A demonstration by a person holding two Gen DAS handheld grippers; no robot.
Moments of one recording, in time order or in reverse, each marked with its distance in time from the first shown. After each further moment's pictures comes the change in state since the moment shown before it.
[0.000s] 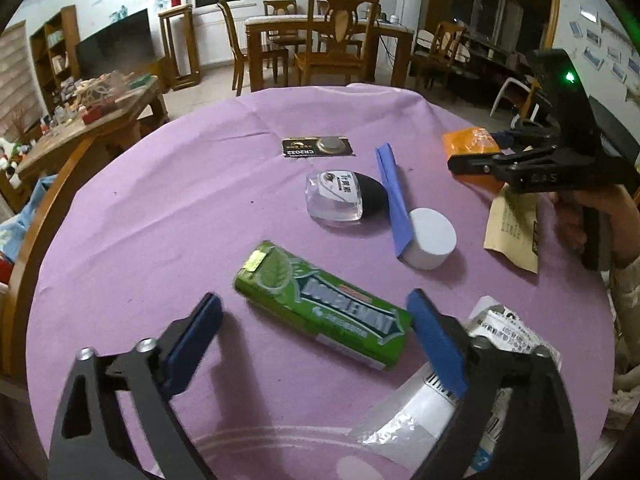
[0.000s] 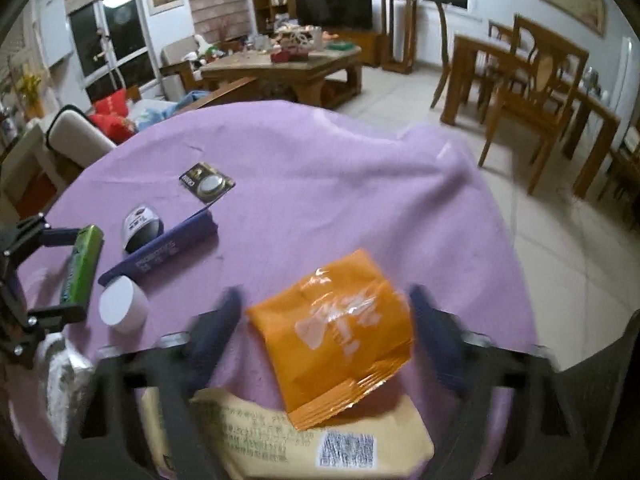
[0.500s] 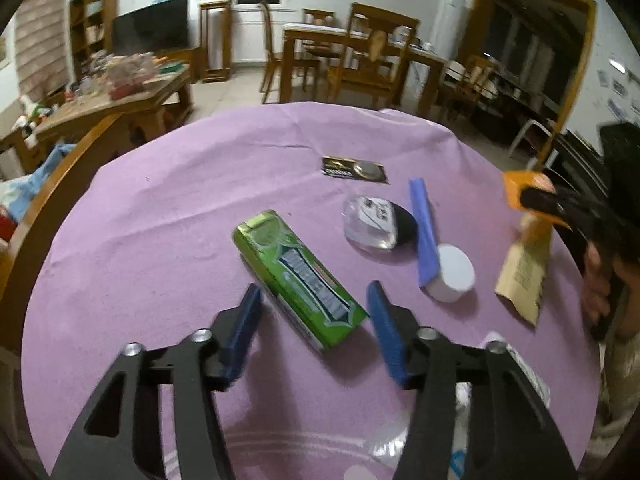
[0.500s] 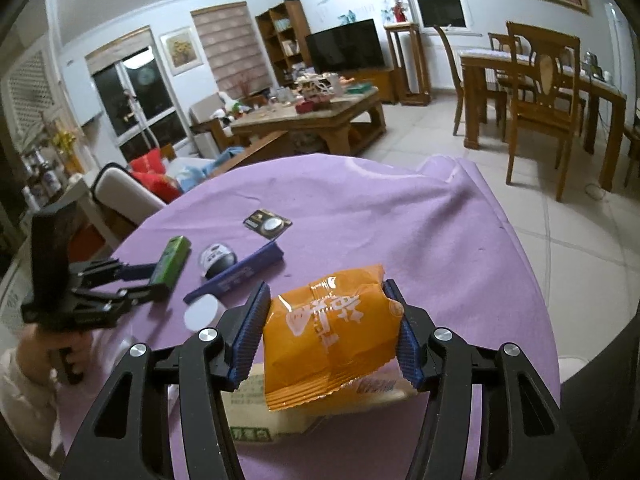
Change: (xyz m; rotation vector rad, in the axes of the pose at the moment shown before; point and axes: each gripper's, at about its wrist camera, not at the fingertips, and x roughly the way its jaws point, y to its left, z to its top) left arm 0.000 0.016 0.010 -0.162 -0.046 0.038; right arm -0.057 -0.007 -0.024 0.079 -0.165 0.159
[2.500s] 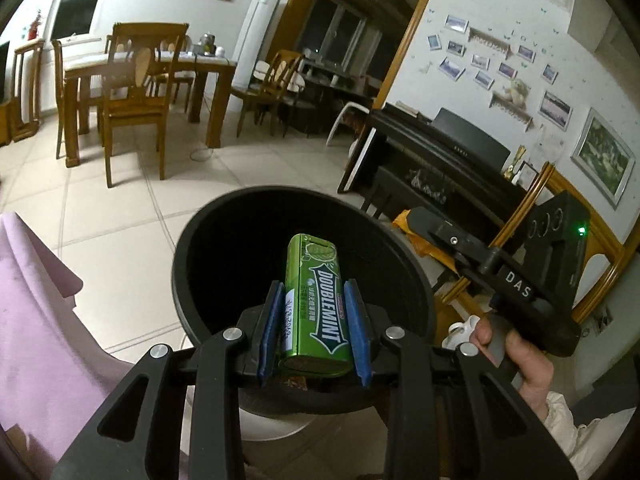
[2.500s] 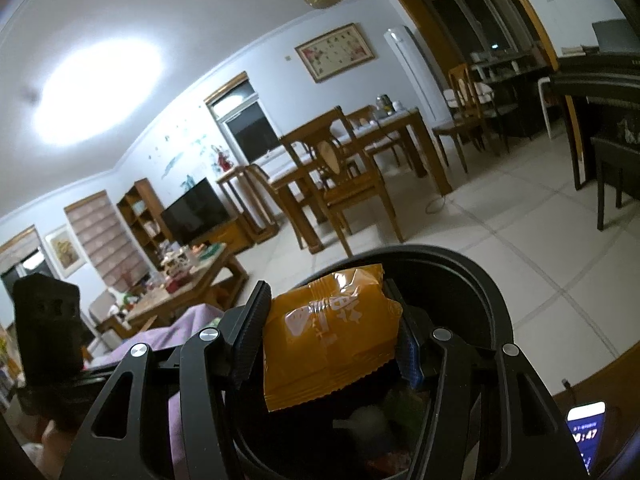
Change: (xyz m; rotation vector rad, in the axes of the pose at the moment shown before) left arm 0.061 -0.374 0.060 0.295 -0.043 -0.627; right arm -0.281 -0.253 -0.154 0.514 -0.538 -0.380
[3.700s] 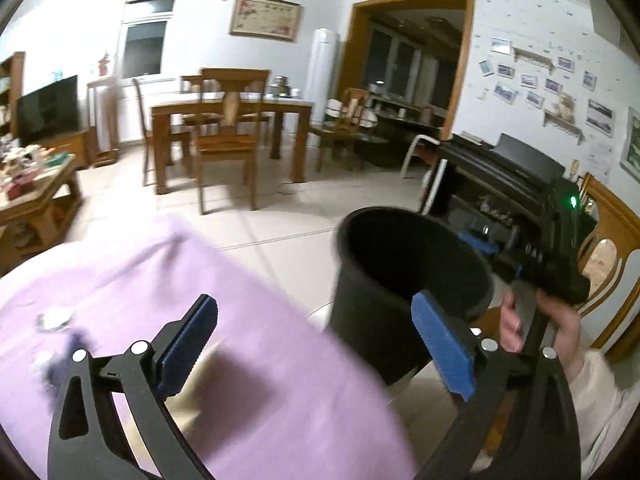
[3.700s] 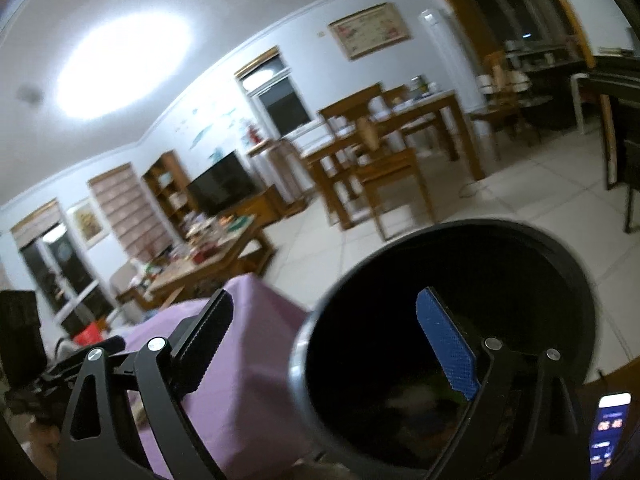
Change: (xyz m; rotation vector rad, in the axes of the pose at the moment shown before) left arm -0.162 0.041 -0.051 0.002 -0.138 0.326; right arm 0.022 0.119 -0.030 -0.083 0.129 0.139
